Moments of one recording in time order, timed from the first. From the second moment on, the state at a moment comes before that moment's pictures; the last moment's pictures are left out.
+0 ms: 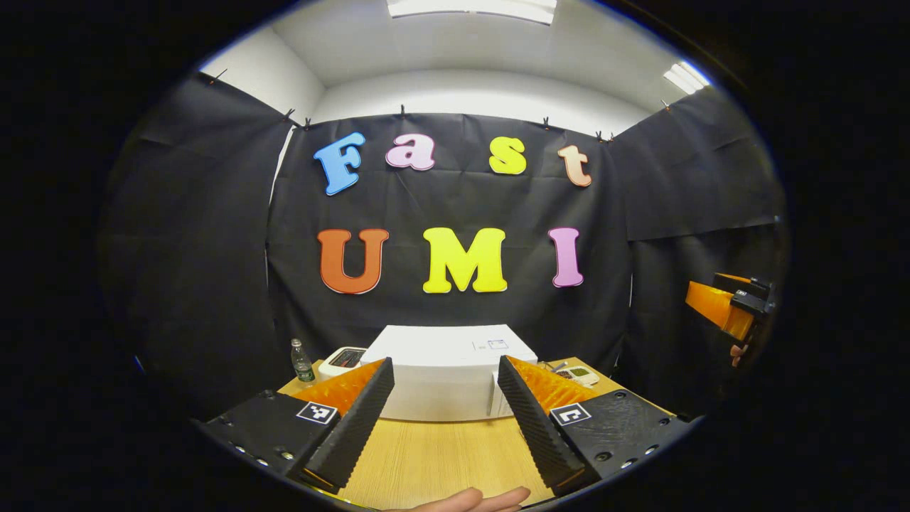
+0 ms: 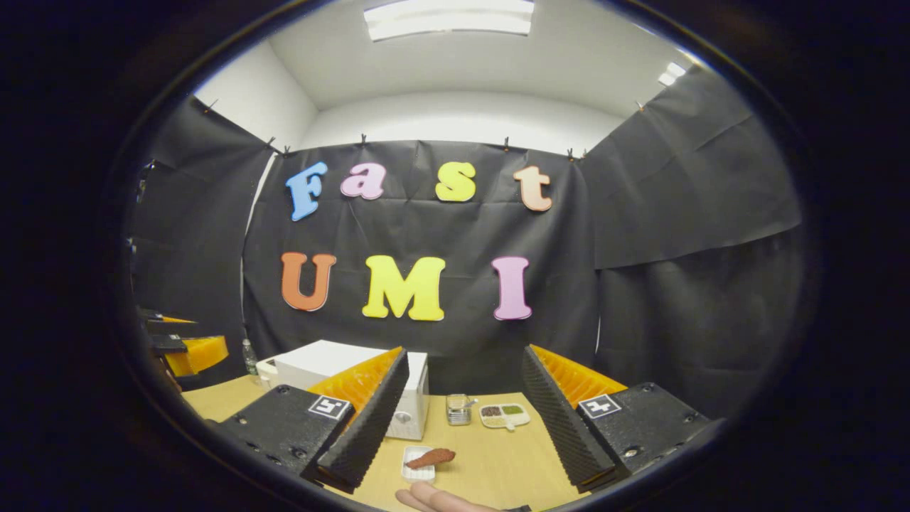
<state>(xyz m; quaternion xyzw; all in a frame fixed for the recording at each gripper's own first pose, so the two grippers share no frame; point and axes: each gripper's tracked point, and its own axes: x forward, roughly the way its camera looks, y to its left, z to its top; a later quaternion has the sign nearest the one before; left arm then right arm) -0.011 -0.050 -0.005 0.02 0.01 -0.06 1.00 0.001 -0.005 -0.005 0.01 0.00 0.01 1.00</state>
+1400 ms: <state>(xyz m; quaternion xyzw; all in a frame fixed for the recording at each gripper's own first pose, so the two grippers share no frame) 0.179 -0.155 -0.189 0.02 0.08 -0.08 0.99 0.007 -0.080 -0.056 0.00 0.00 -0.02 1.00</state>
